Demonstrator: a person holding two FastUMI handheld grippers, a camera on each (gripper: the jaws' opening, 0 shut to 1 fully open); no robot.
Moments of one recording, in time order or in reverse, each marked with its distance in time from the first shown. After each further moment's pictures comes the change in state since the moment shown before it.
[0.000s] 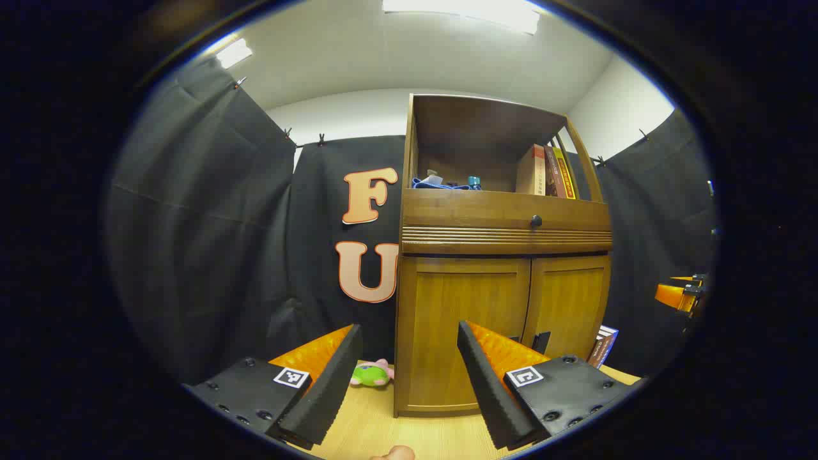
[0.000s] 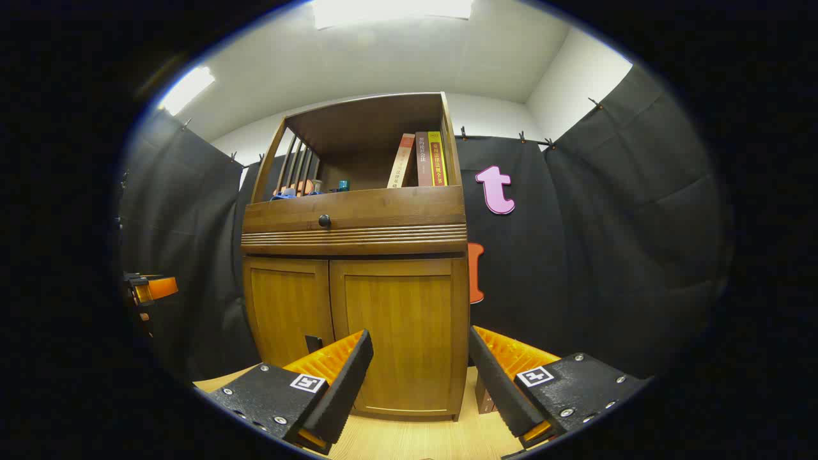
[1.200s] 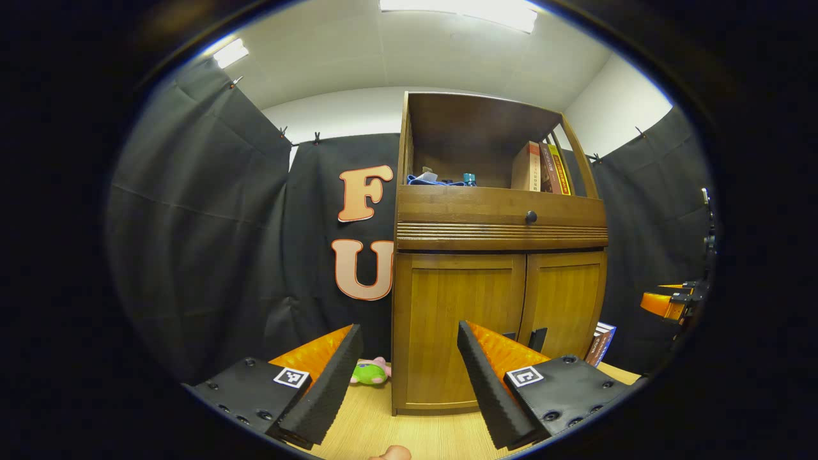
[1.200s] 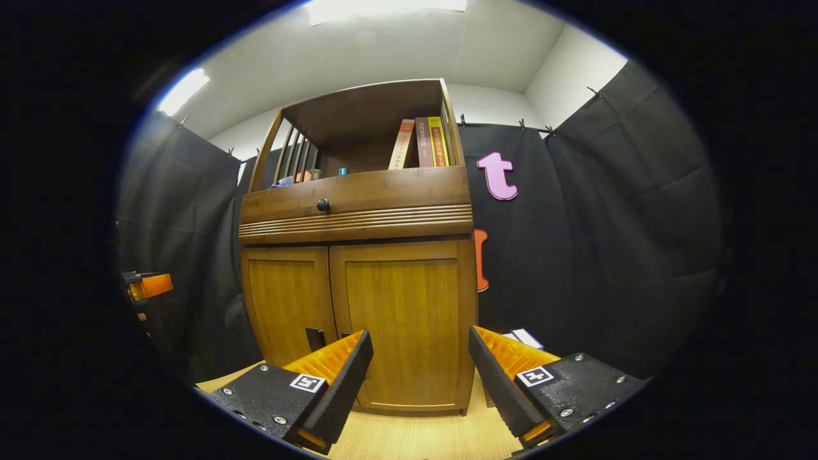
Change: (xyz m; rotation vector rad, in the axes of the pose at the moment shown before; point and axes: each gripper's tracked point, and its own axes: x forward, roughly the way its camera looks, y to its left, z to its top) left arm 0.000 -0.003 -0.005 0.007 0.008 -0.017; right arm 0.022 0.015 -0.034 0.018 0.055 0.010
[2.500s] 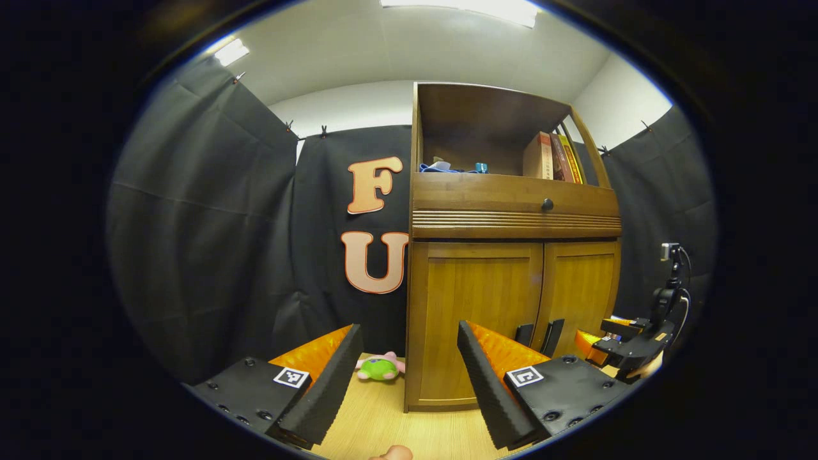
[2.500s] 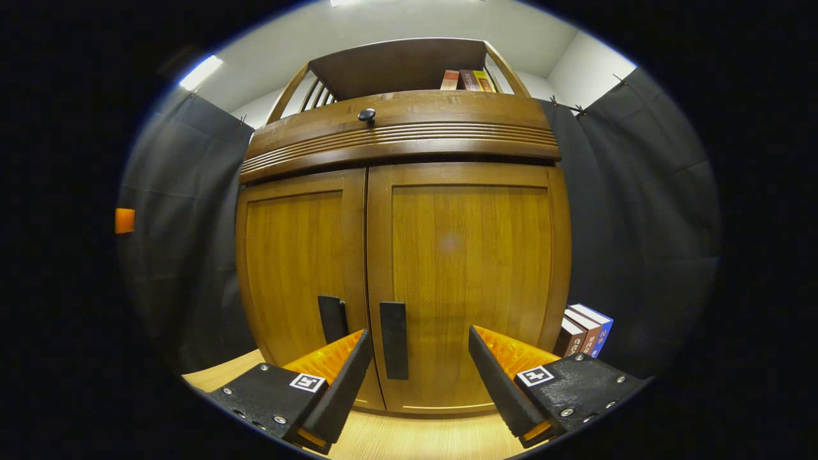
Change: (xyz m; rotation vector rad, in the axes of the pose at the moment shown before) left arm 0.012 0.026 -0.020 0.007 0.042 0.030; right arm 0.121 0.095 -0.124 -0.035 0.070 0.032
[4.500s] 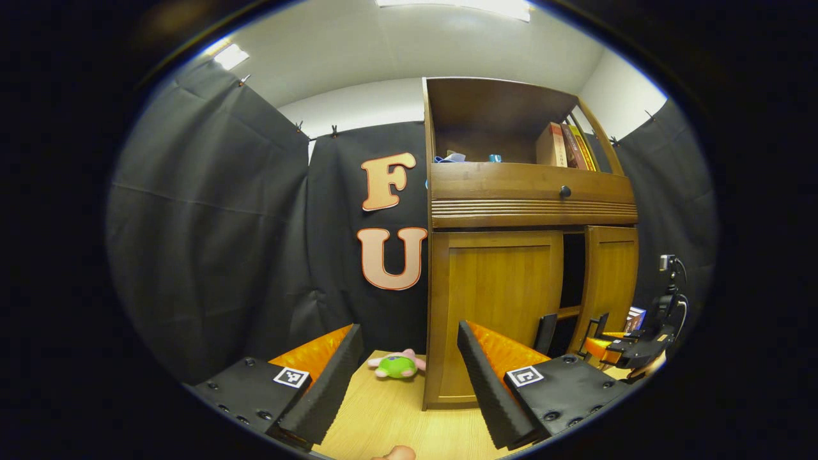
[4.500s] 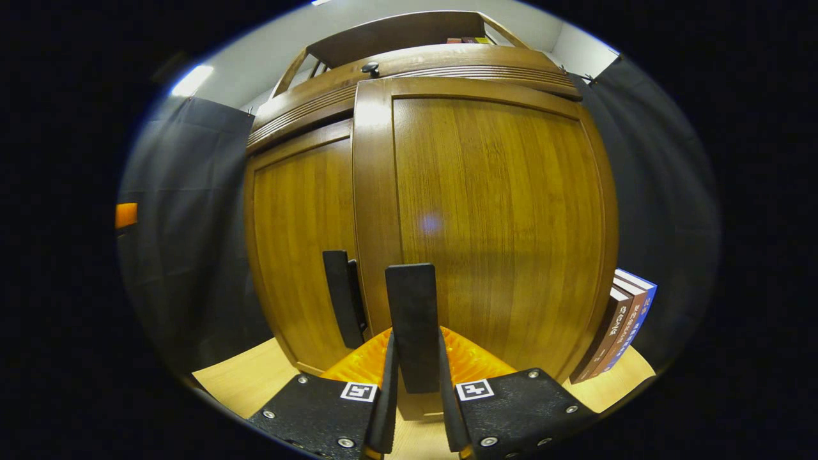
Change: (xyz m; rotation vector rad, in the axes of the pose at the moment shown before) left arm -0.002 0.018 -0.010 0.037 -0.001 0.064; right arm 0.007 0.018 -0.061 0.078 0.118 0.153
